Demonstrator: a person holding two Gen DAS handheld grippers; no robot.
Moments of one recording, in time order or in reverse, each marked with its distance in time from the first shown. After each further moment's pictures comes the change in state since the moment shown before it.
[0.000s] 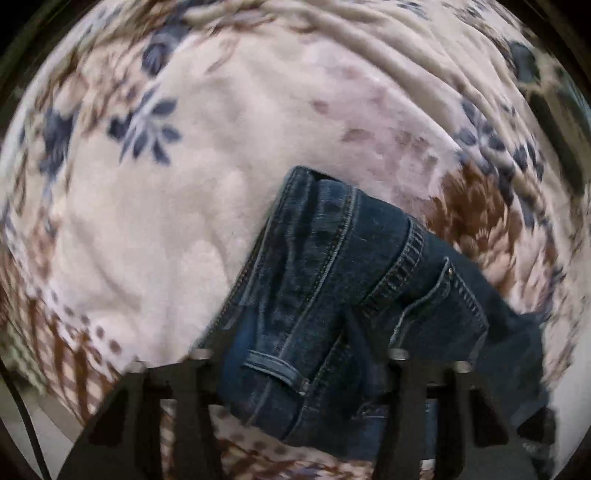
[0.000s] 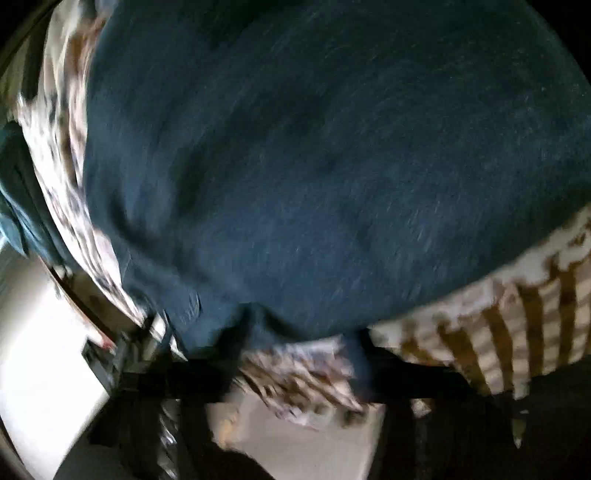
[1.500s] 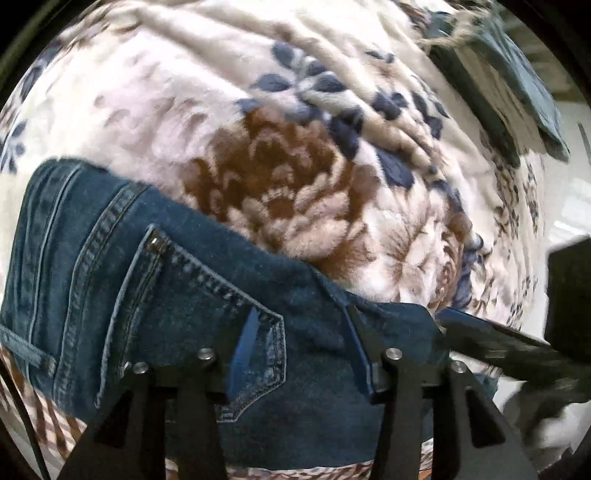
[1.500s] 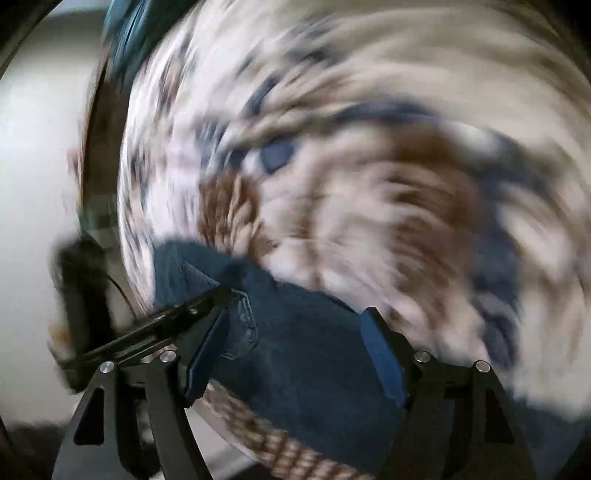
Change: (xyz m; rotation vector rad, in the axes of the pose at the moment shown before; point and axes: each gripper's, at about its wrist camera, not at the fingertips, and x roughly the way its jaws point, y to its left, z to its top) left arm -0.011 -0.093 -0.004 -0.020 0.074 -0.296; right arm -0.031 0.234 0.063 -1.045 0.097 -0.305
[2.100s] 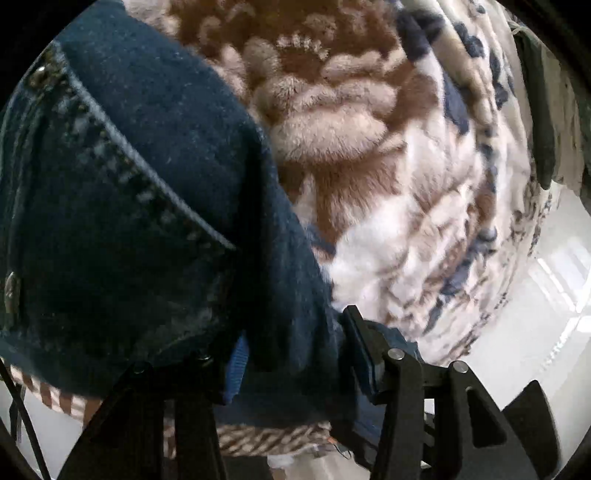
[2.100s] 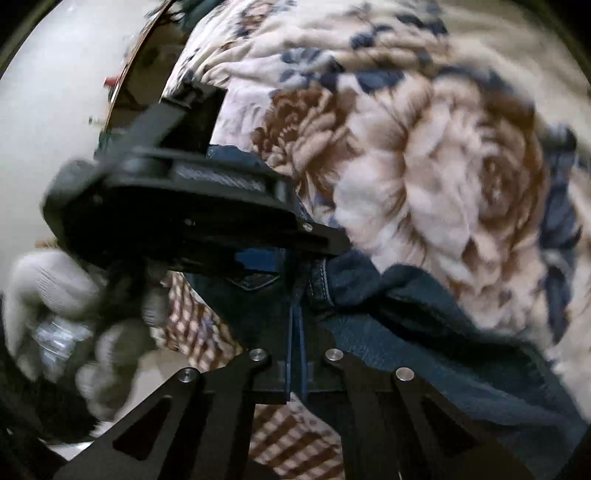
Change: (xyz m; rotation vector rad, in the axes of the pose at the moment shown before) left arm 0.057 -0.010 -0.017 -0.262 0.309 -0.084; right arm 0.001 0.031 -0.084 -0.140 -0.064 0.105
